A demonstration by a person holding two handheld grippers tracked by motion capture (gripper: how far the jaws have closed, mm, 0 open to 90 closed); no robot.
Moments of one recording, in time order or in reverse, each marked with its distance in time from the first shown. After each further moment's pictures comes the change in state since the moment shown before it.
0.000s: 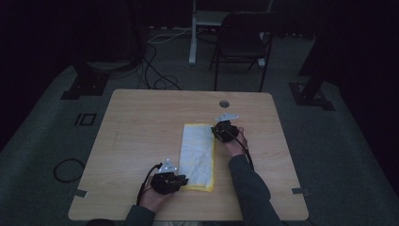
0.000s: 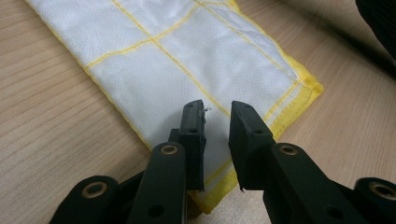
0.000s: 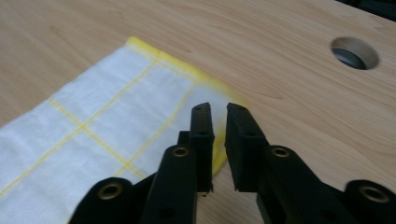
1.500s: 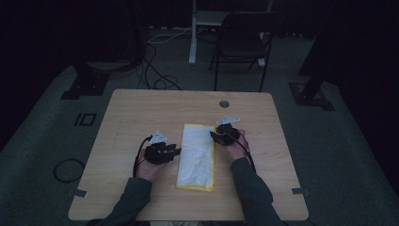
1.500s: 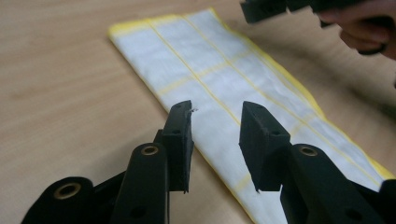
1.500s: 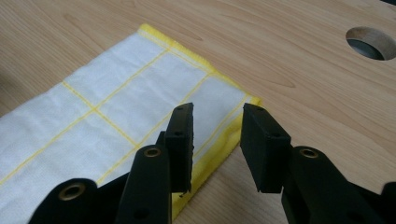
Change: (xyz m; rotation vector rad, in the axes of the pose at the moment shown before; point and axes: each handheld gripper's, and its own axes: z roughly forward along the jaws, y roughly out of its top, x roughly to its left) left arm 0.068 0.064 -0.012 -0.128 0.127 -0.016; right arm 0.001 -0.011 -0.002 0.004 0.041 -0.010
